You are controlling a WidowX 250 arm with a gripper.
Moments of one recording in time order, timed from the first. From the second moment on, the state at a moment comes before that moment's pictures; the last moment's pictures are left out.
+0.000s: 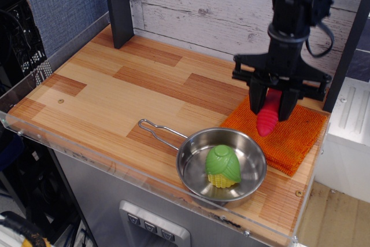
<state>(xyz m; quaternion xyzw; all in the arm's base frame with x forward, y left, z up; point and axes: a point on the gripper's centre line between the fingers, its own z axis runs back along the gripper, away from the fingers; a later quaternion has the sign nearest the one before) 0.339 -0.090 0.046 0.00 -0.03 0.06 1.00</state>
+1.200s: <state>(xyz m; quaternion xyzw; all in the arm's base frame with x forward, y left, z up) 0.363 -0.077 0.107 0.01 -0.06 0.10 0.99</state>
